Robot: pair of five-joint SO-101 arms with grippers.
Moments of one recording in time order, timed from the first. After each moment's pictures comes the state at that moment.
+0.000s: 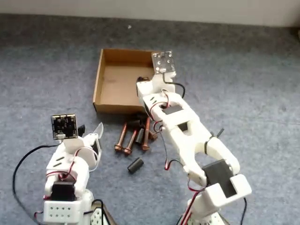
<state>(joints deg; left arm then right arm) -5.1 -103.7 95.7 51.5 12.0 -27.3 2.8 33.5 2.6 -5.7</state>
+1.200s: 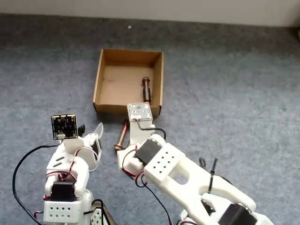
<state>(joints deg) -5.1 -103.7 95.7 51.5 11.8 -56.4 -22.9 41.4 64.1 -40.3</state>
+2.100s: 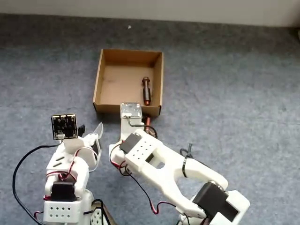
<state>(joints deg) -5.1 -103.7 95.7 51.5 11.8 -56.6 -5.2 35.7 53.5 -44.9</state>
